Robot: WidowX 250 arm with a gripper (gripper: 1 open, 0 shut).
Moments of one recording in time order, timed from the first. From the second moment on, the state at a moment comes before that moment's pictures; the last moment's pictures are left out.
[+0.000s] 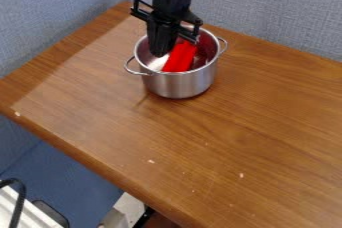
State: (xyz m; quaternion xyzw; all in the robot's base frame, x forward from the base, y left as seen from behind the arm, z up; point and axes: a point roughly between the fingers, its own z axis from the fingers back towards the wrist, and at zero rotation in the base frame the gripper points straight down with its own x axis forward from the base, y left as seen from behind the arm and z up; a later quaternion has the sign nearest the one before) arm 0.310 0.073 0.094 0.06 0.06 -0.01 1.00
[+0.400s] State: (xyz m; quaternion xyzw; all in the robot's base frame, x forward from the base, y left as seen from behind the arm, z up) arm 0.312 0.079 0.118 0.05 0.04 0.00 1.00
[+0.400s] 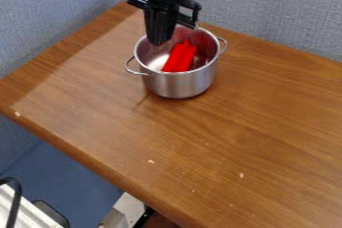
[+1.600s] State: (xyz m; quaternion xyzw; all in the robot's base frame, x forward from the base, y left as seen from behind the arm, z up) arm 0.324 0.066 0.119 0.06 0.00 -0.04 1.00
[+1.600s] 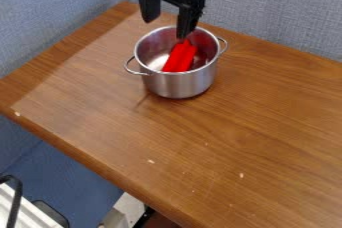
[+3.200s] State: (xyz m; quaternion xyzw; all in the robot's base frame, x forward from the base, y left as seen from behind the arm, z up) arm 0.324 0.067 0.078 0.09 0.02 -0.05 0.99
